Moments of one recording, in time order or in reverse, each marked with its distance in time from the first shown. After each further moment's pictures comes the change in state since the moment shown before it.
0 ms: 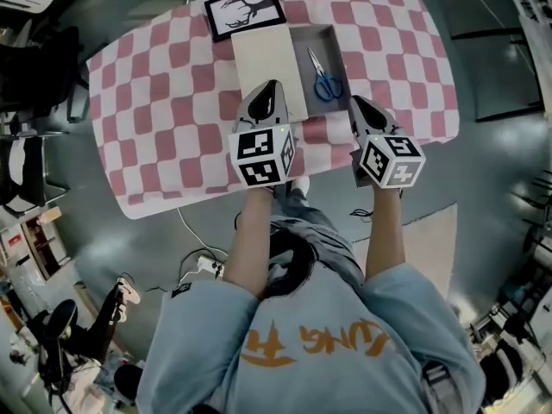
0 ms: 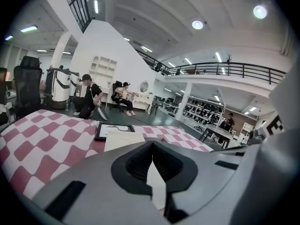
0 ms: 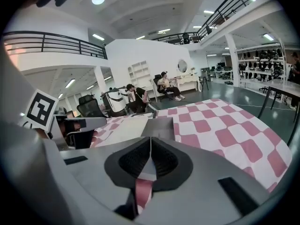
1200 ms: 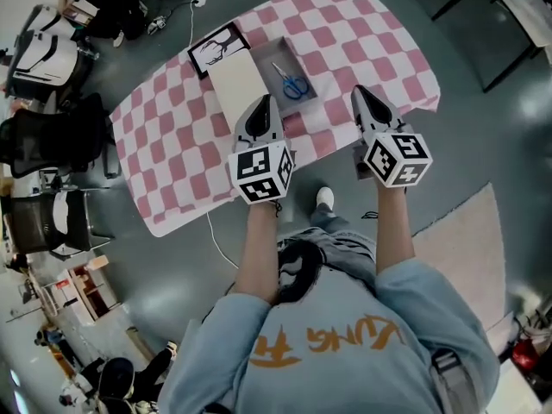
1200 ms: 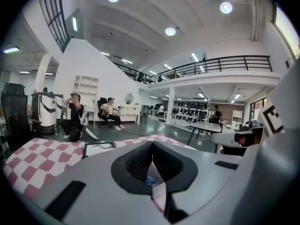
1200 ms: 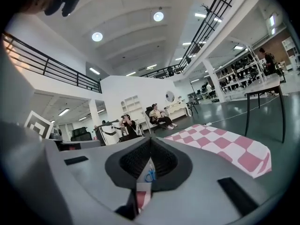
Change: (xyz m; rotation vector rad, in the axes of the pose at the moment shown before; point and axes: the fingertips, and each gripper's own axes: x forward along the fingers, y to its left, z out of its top) left arm -0.079 -0.135 0.028 0.224 -0.130 -0.082; right arm -0.162 -0.043 0.037 0.133 -0.425 -0.045
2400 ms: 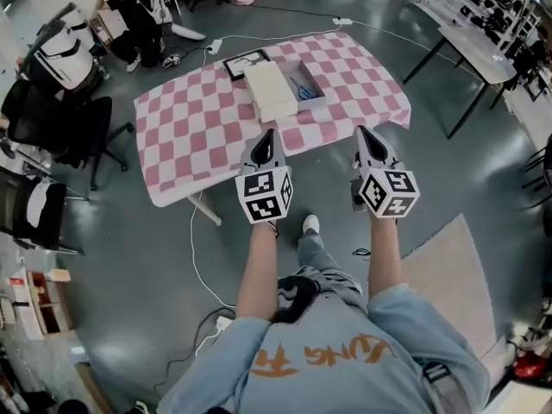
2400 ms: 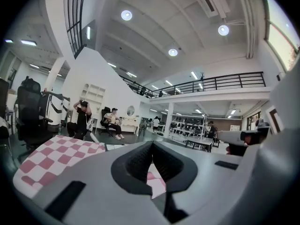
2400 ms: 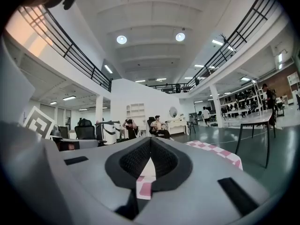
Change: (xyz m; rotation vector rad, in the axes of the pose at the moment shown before) left arm -0.299 0.031 -0.035 -0.072 -0.182 -0.030; right arm -0.227 0.213 -0.045 -0.244 -0.148 -0.055
